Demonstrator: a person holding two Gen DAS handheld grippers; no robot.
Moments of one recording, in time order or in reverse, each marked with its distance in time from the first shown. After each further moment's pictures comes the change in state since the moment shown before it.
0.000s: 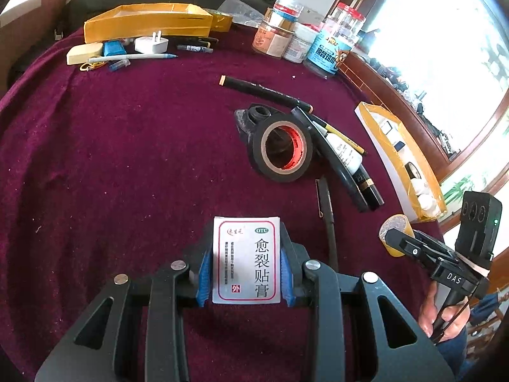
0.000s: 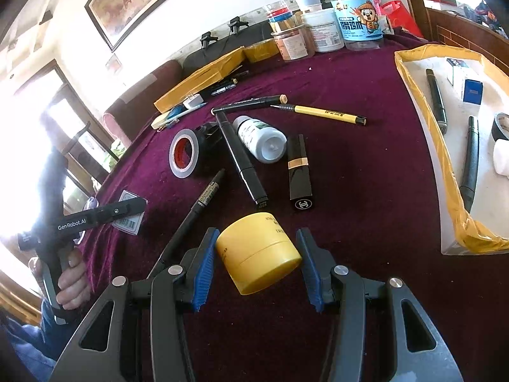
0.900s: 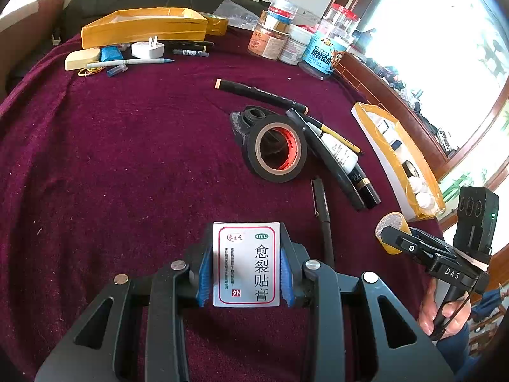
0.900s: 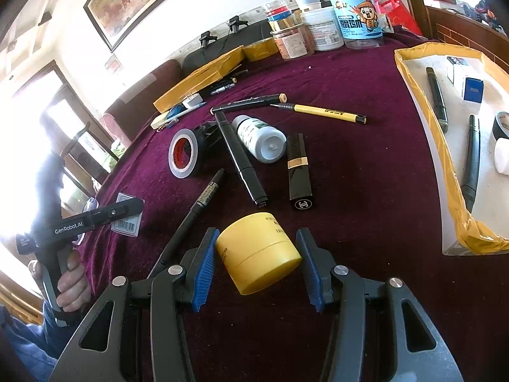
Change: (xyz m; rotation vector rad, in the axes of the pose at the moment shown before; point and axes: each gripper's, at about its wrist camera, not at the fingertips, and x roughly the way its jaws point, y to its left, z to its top) left arm -0.004 -0.001 -0.001 0.012 -0.014 -0.006; right arm 0.001 -0.002 0.000 0.005 0.000 0.005
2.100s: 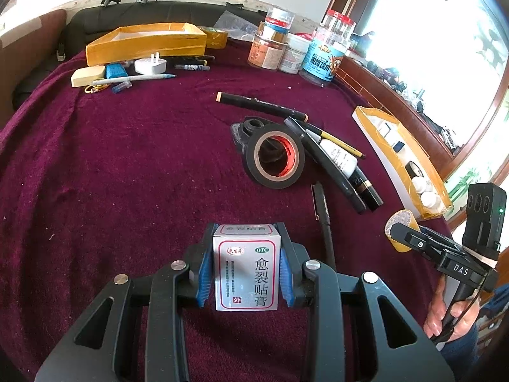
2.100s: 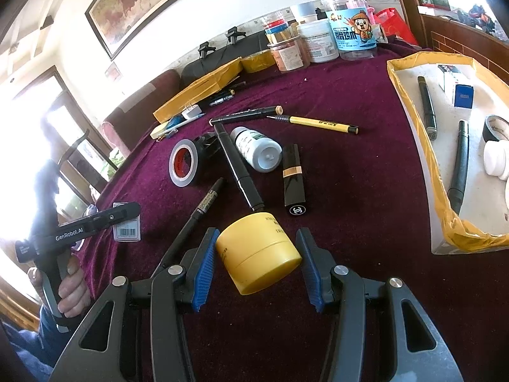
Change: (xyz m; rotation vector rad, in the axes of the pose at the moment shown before) left arm -0.008 -0.006 -0.001 0.035 -0.058 0.047; right arm -0.009 0.001 -0.002 0.002 -0.051 -0.015
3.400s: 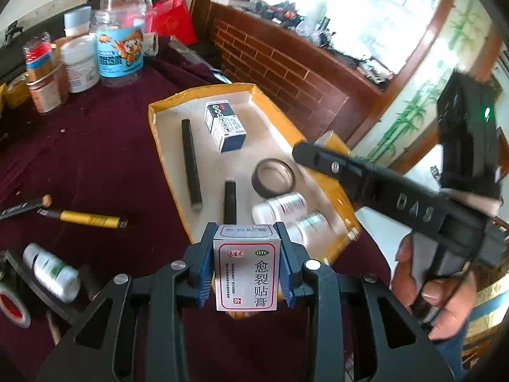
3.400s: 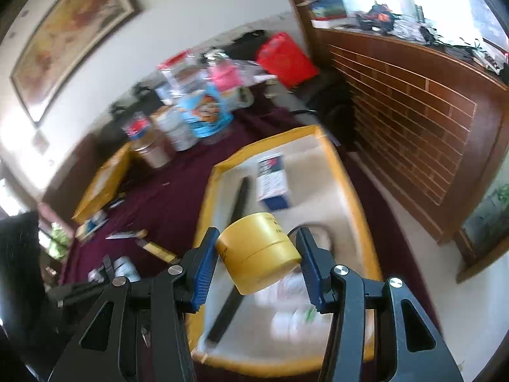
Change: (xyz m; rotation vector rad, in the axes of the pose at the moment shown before) left arm 0.097 -0.307 0.092 0.323 0.223 -0.249; right arm -0.112 -0.168 0.137 0.252 -0.098 -0.327
